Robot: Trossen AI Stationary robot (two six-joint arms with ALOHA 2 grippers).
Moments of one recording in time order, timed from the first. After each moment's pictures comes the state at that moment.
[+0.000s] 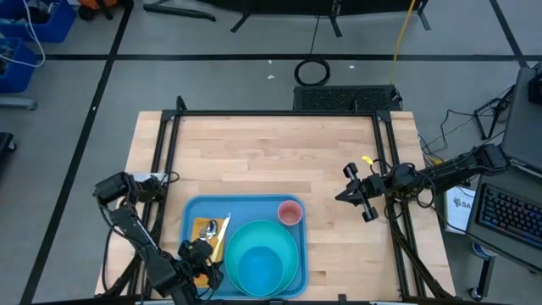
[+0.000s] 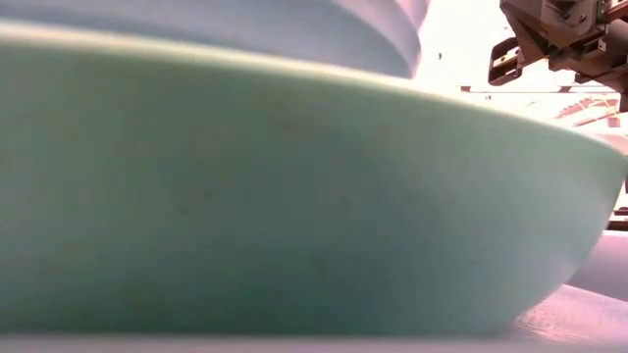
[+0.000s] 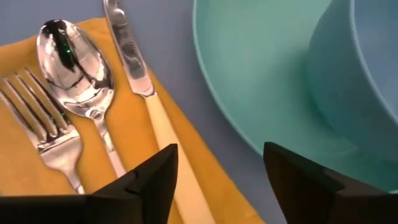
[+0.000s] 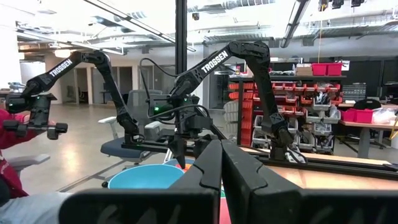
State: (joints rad) left arm -1.00 1.87 1.25 -0.92 -0.58 -1.96; right arm 0.17 0.72 0.02 0.97 -0.16 0.04
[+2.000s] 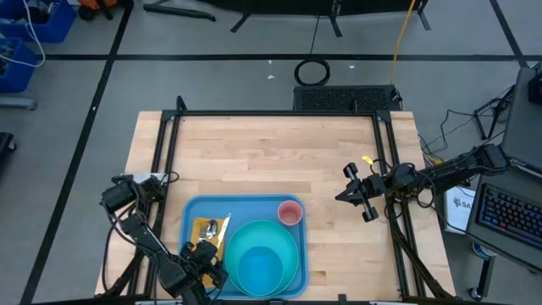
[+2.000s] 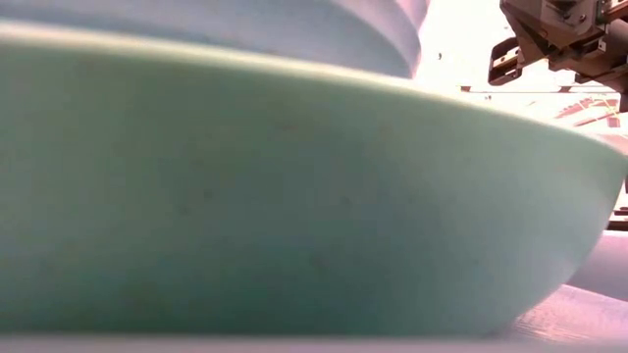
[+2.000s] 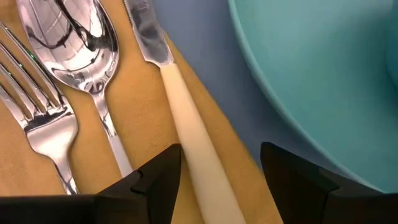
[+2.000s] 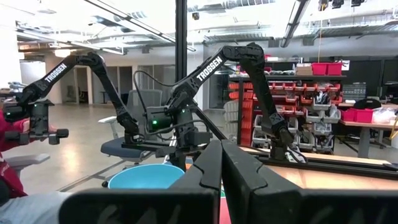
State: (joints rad) left arm -0.97 1.96 1.25 -0.90 -0.47 -1.97; right arm 0.17 0.72 0.02 0.96 -0.16 0.04
